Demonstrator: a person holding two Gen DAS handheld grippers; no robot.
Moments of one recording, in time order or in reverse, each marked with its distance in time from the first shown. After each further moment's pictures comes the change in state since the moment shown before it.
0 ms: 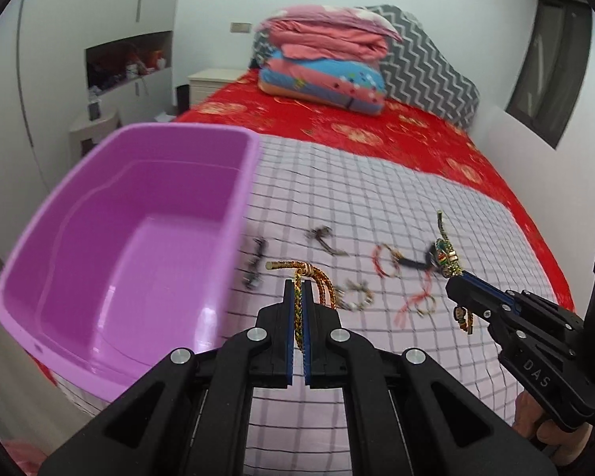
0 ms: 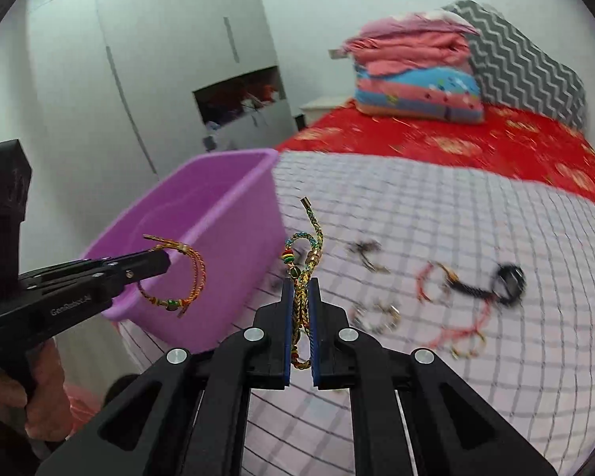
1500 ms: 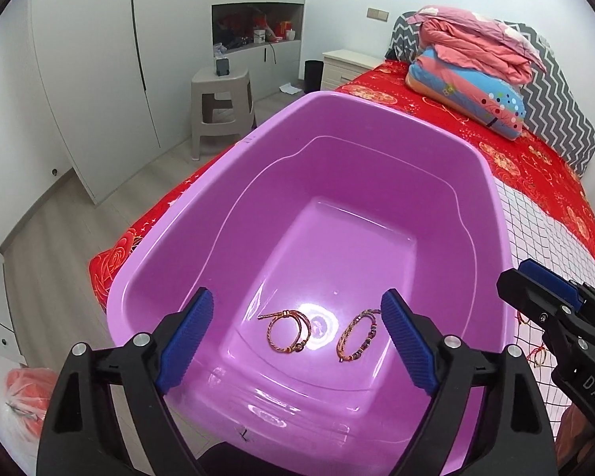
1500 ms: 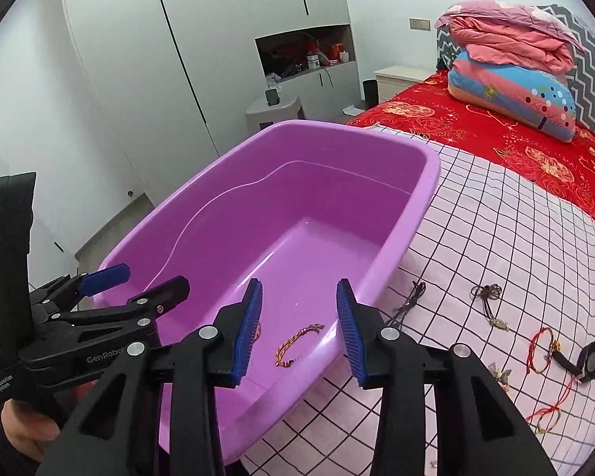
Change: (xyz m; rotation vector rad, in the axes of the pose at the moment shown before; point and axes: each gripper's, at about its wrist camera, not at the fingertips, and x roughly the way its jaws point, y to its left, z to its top) left arm 0.023 0.153 0.013 -0.234 0.066 0.344; right arm 0.139 0.119 0.063 -0.133 0.180 0.132
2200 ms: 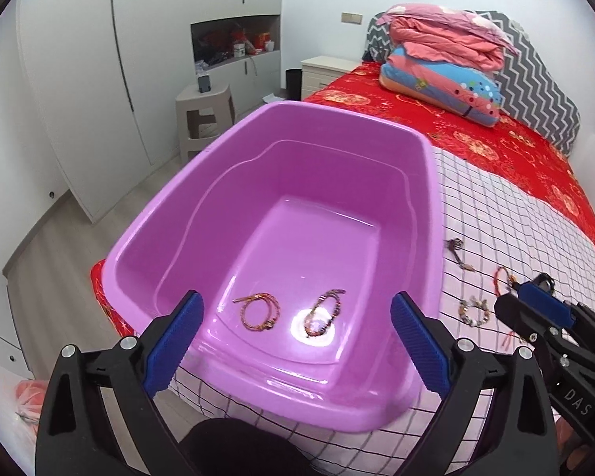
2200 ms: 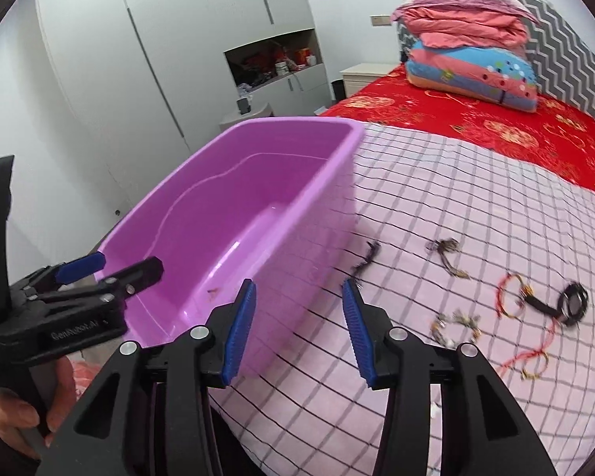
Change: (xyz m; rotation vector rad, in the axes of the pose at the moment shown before) left arm -0.045 -0.051 -0.026 0.086 -0.031 -0.016; right arm -0.060 -0.039 -0.057 0.105 -0.029 -0.057
